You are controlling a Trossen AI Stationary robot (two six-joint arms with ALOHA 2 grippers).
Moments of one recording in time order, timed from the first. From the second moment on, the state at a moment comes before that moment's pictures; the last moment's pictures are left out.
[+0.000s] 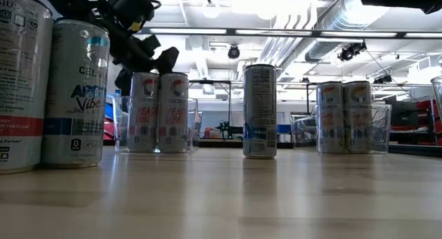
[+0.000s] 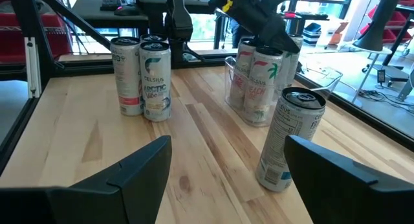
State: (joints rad) left arm 0.28 1.28 0.60 0.11 -0.59 -0.48; right arm 0.95 1.35 0.75 -0.13 1.25 0.65
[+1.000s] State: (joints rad) left arm 0.31 1.19 0.60 -0.08 -0.55 -0.47; right arm 0.95 1.35 0.75 -0.14 1.25 0.65
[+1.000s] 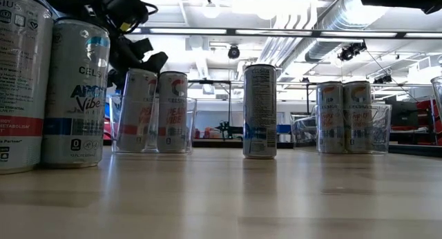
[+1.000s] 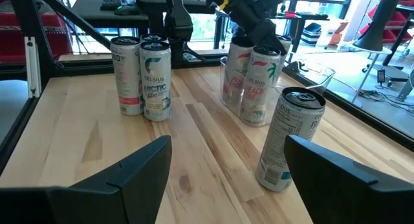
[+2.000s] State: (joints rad) left arm 0.40 1.02 0.60 -0.24 -0.37 -0.38; right arm 0.95 1.35 0.75 -0.14 1.23 0.67
